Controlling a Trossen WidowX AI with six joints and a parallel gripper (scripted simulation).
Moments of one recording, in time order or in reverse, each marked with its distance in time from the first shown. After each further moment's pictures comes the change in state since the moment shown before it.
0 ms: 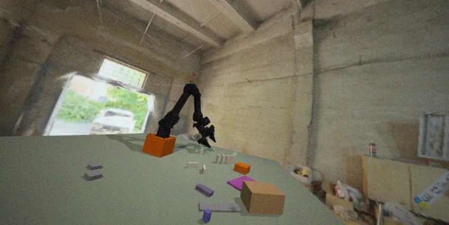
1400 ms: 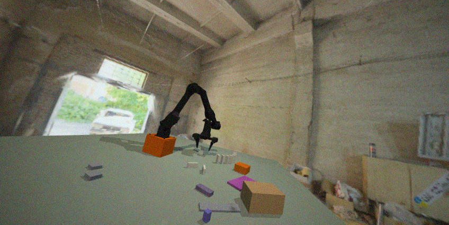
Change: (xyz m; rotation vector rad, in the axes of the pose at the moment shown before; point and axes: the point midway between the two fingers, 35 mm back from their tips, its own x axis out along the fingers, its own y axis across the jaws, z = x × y) arm -0.014 -0.075 -0.007 1.111 0.390 -0.795
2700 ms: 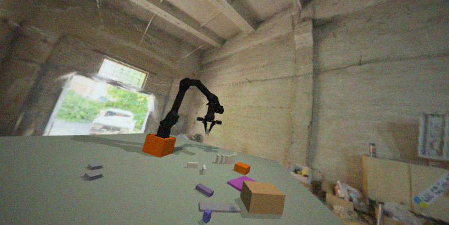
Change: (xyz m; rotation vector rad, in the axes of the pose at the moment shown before) arm -0.125 0.004 -0.003 -0.003 0.013 0.013
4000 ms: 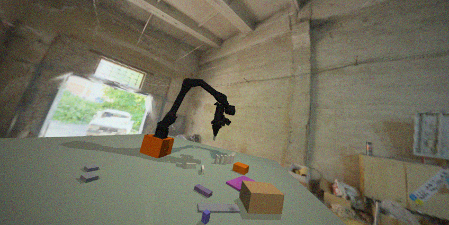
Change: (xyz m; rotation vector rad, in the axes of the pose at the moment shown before) arm -0.003 0.090 0.106 -1.873 -0.024 -0.035
